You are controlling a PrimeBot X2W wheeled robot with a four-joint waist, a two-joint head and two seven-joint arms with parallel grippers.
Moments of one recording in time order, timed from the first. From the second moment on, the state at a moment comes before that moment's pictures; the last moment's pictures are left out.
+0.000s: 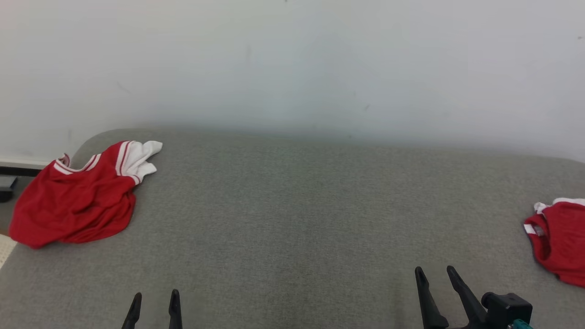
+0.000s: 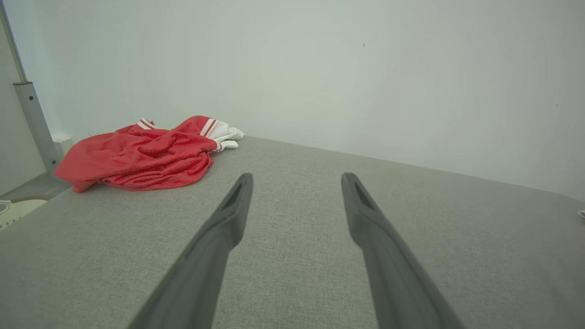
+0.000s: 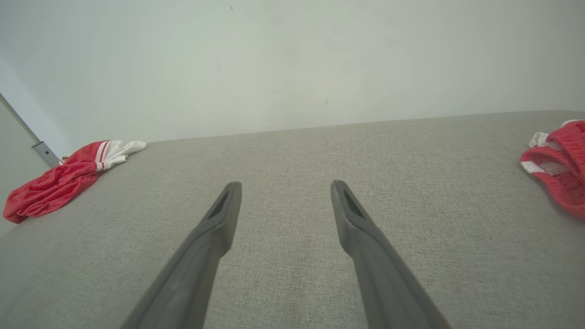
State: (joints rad) left arm 0.15 0.05 -0.03 0.08 -0.21 -0.09 -0.26; right arm 0.05 -0.05 0.06 0.17 0.25 0.13 -0.09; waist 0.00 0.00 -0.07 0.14
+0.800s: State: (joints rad) left arm 0.19 0.06 0.08 0.02 -0.18 -0.08 -0.26; right arm -0.01 -0.05 0.18 0.24 0.30 0.13 -0.12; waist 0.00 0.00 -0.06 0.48
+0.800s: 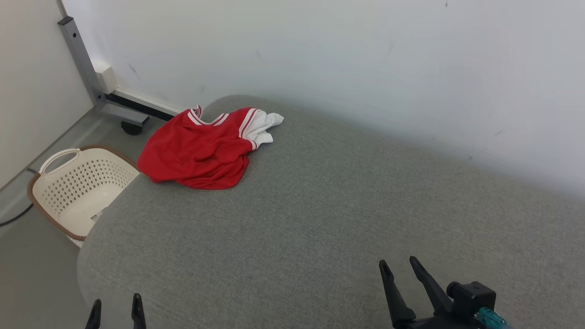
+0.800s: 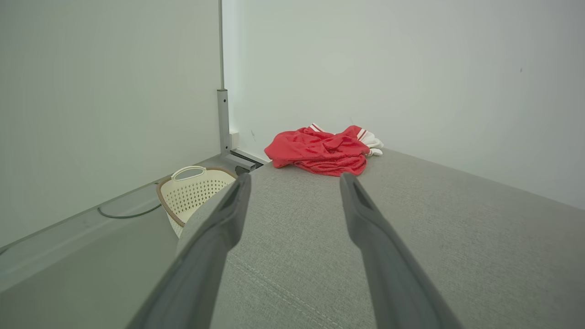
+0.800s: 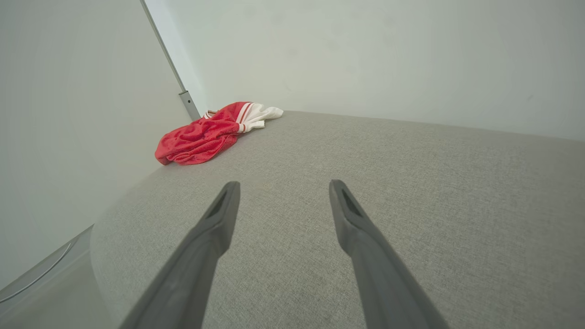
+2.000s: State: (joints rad) left arm -0.44 0.10 0.14 0.61 -0.33 -0.04 -0.07; right arm -0.04 -0.06 0.26 0.07 0.16 0.13 0.04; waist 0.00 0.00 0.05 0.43
